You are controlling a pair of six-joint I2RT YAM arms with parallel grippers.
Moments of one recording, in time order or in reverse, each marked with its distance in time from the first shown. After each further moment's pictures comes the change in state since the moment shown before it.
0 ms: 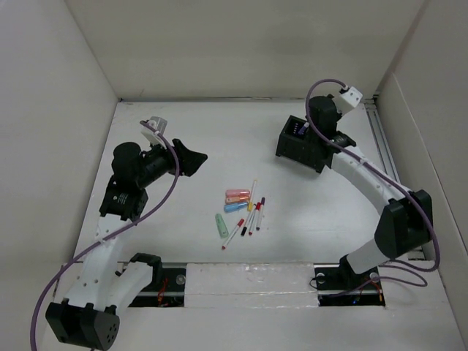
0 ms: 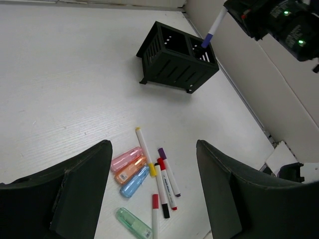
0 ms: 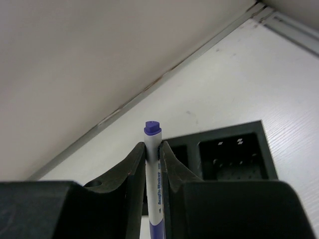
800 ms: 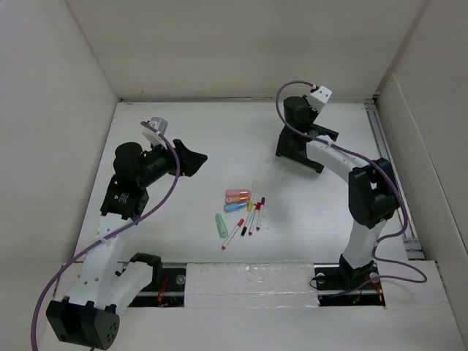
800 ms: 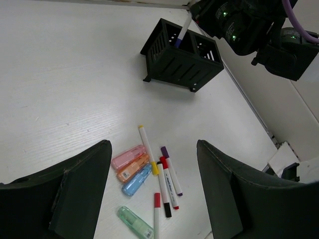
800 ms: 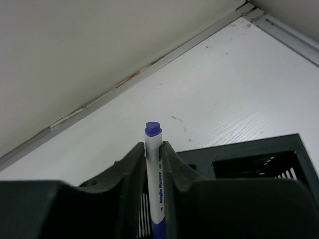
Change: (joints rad) left arm 0.000 -0.010 -0.013 0.004 -0.016 0.002; right arm -0.014 0.367 0.154 0.155 0.111 -0.163
